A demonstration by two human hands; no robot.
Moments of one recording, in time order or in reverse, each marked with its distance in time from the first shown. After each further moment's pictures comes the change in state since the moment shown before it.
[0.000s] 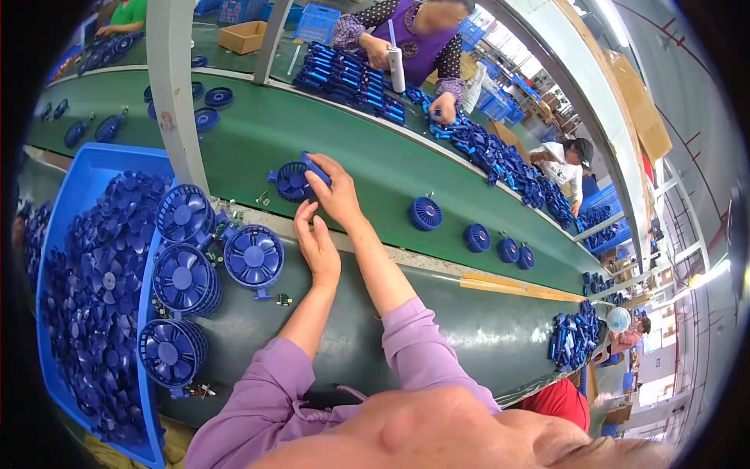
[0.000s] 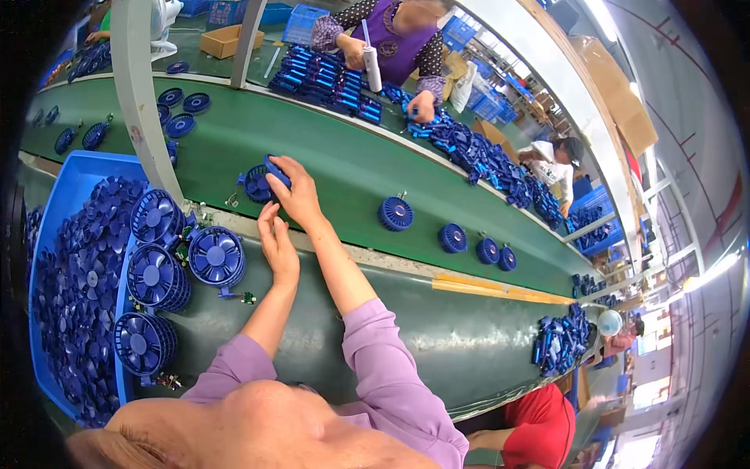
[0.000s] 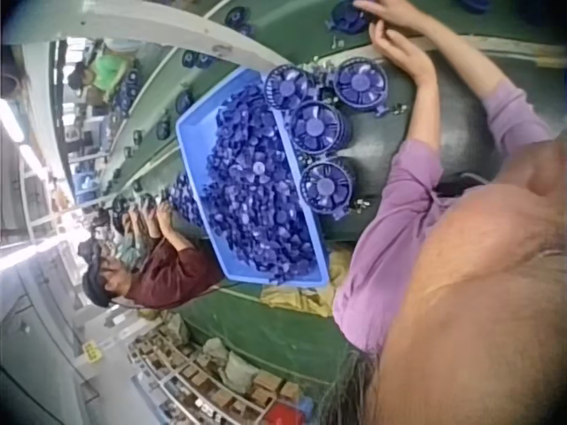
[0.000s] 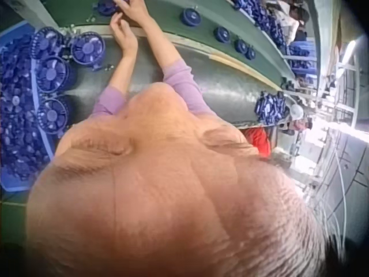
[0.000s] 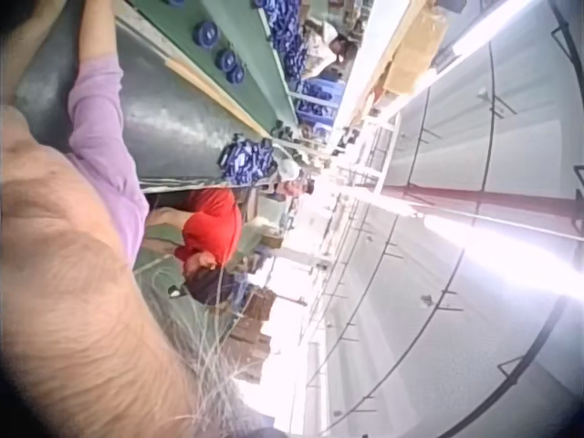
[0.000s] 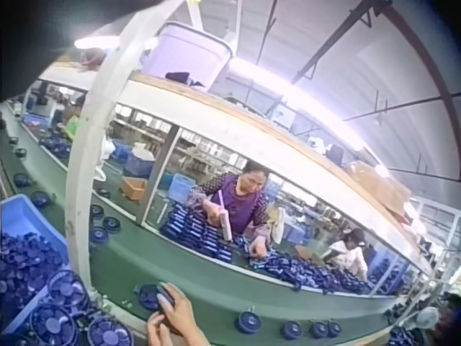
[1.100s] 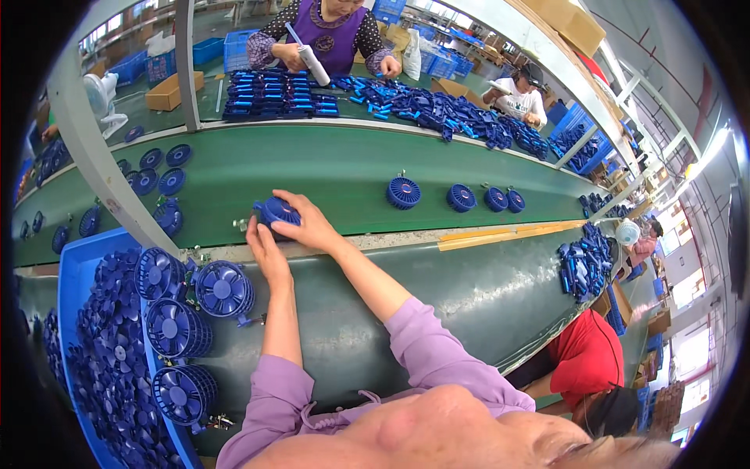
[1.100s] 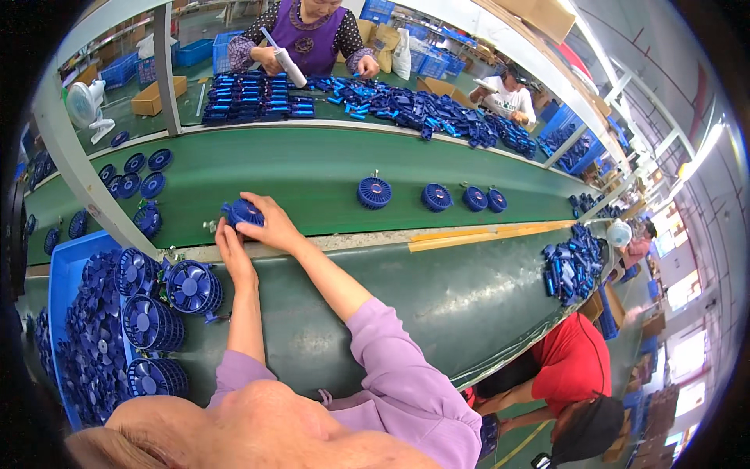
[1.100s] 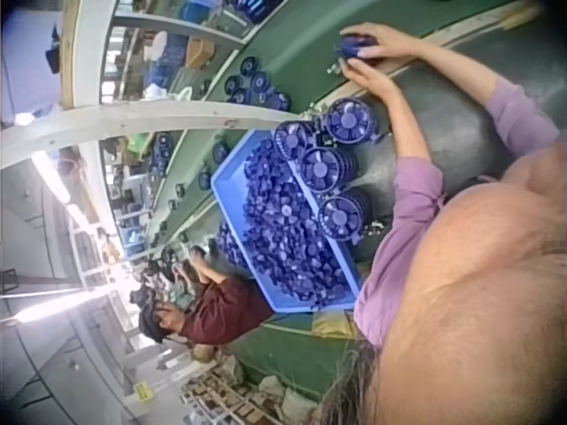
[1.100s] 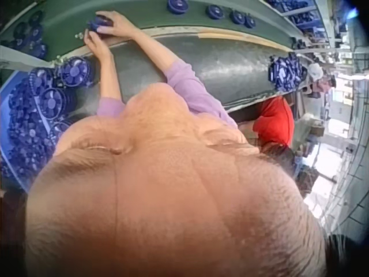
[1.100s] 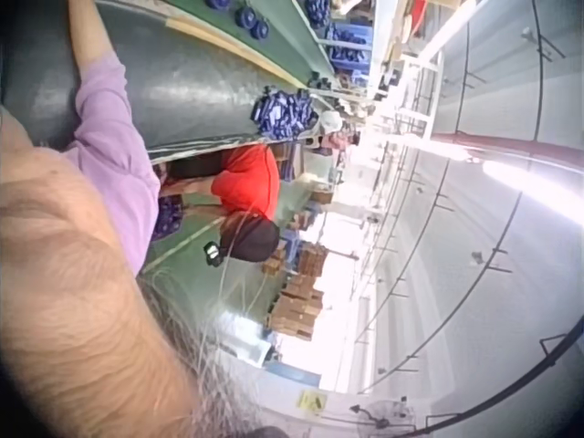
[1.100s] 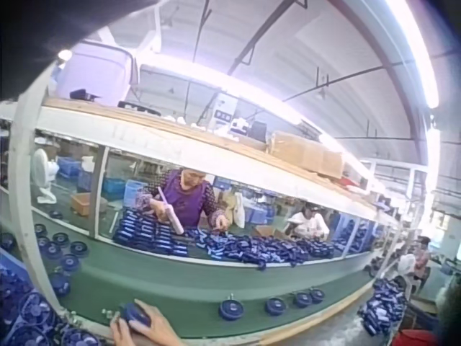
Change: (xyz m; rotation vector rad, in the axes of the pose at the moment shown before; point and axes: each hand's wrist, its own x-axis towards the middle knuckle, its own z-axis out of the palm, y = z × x) left_hand 0.035 -0.025 -0.022 -0.104 -0.149 -0.180; right_hand -0.053 0.000 -0.033 0.093 -0.097 0.147
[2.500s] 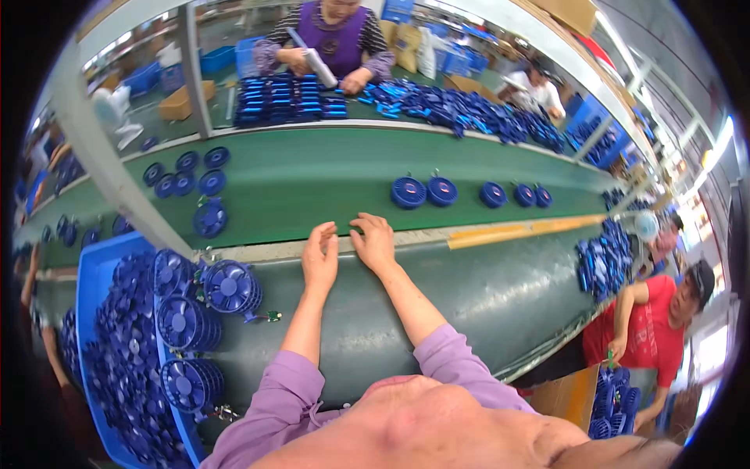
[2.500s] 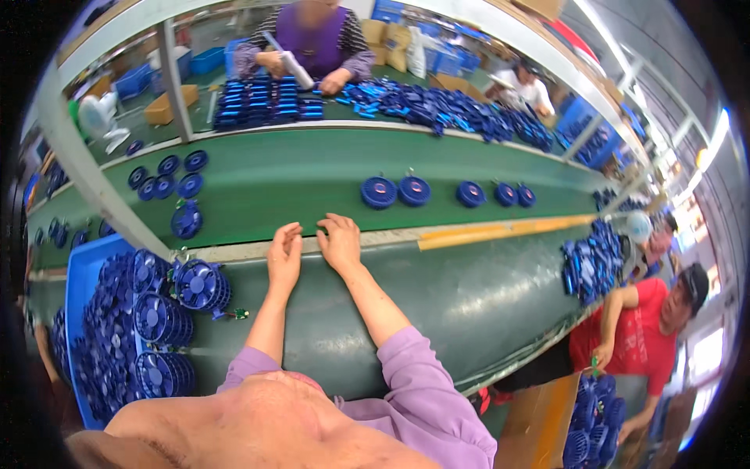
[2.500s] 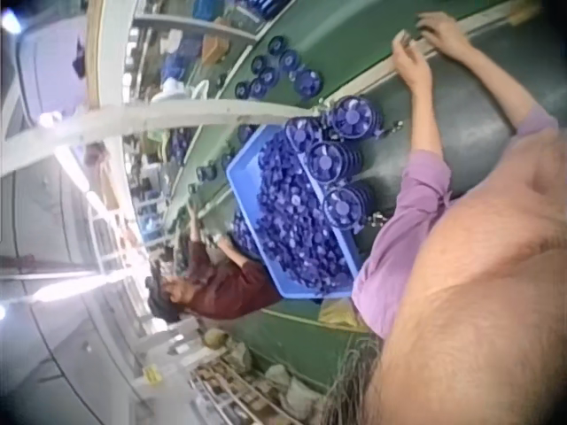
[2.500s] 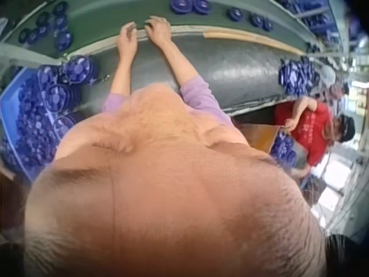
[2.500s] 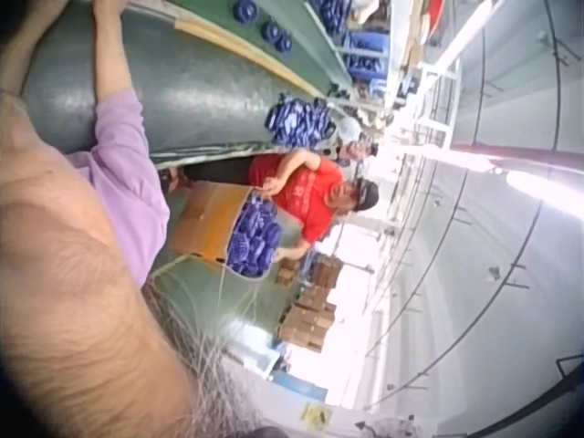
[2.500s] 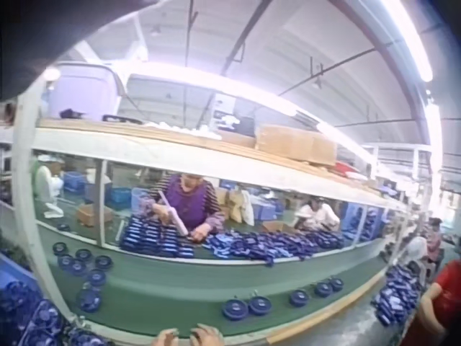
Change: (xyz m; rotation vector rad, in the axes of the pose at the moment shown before) left_hand -0.054 -0.012 0.041 0.378 -0.450 0.224; right_hand -0.101 0.053 -0.055 -0.592 0.373 0.181
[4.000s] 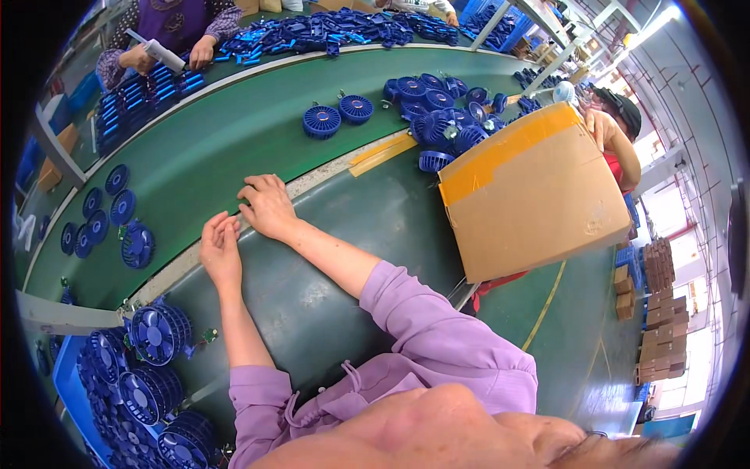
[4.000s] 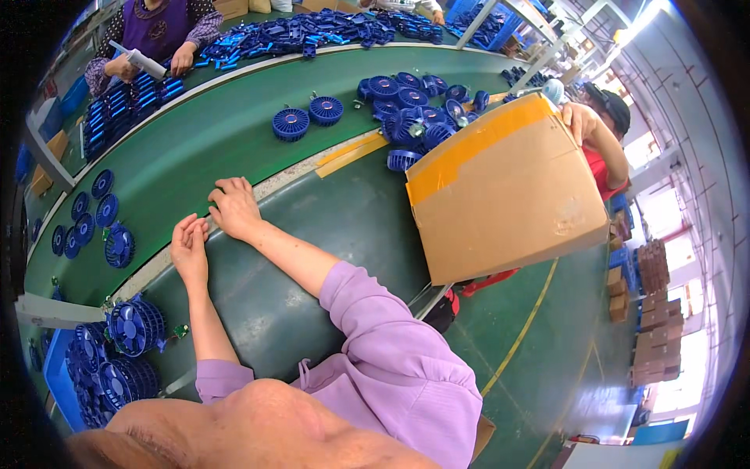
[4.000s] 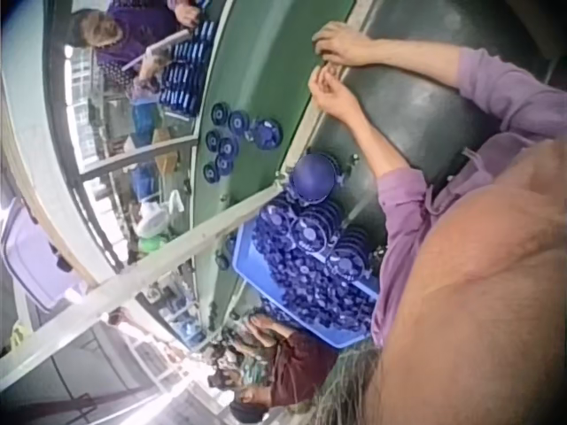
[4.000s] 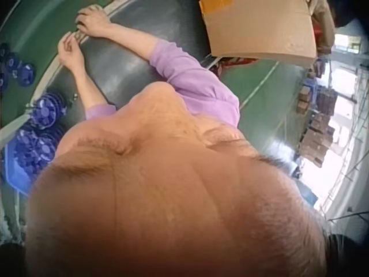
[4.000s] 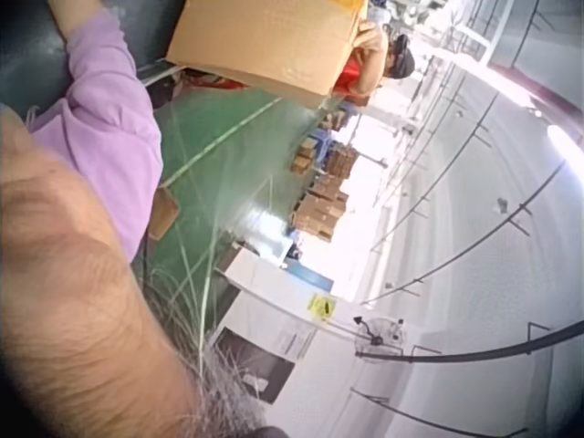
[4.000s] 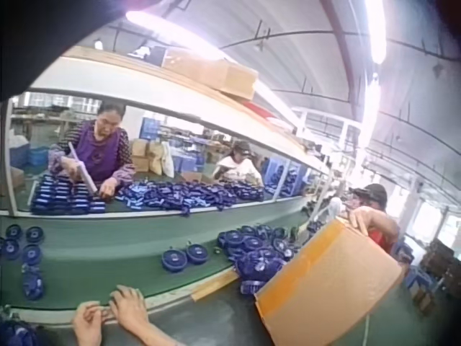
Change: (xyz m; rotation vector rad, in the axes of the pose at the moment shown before) left_hand 0.006 0.009 -0.006 -0.194 -0.212 -0.318; right_hand 0.002 -0.009 -0.007 -0.058 0.047 0.022
